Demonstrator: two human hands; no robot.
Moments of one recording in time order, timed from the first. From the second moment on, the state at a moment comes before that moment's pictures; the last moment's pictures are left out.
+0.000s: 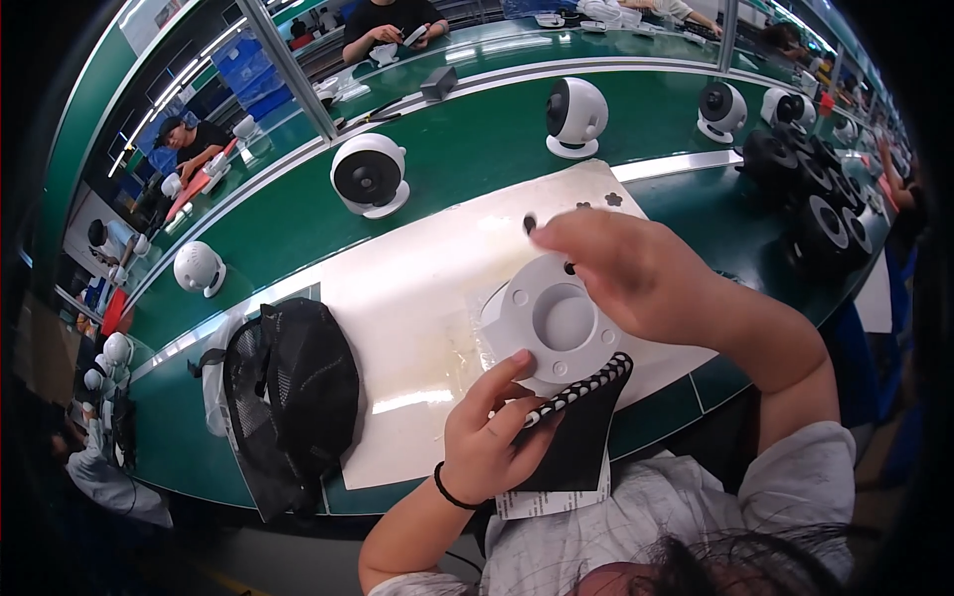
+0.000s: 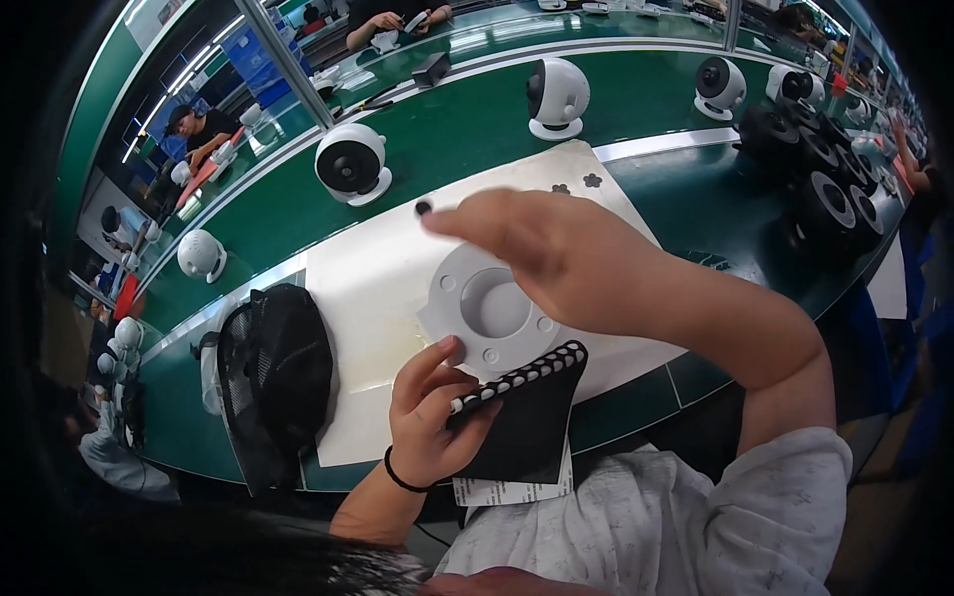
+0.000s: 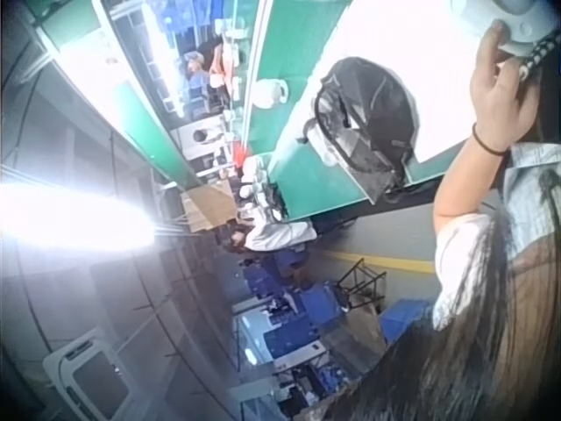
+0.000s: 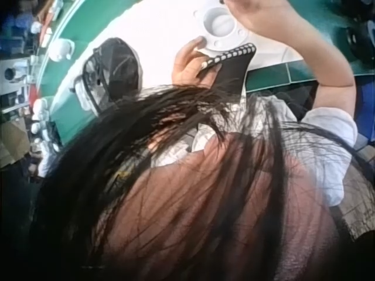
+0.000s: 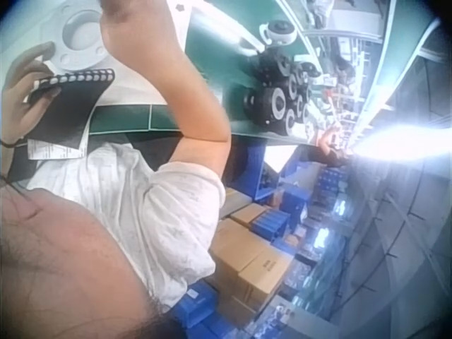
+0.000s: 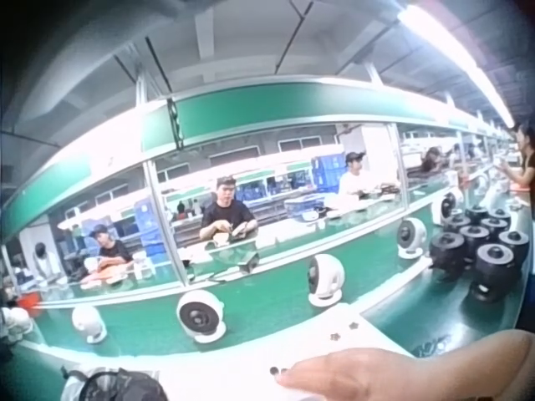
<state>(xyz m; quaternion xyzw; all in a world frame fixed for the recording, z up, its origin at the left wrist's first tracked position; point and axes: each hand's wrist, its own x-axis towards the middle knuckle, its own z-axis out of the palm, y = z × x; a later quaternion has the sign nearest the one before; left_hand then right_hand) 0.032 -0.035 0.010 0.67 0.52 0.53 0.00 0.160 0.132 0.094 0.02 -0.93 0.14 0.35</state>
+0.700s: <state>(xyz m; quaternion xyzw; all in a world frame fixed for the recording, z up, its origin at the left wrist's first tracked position) 0.022 -0.055 0.011 0.70 0.53 0.48 0.01 0.136 0.098 0.110 -0.05 -0.95 0.24 0.21</state>
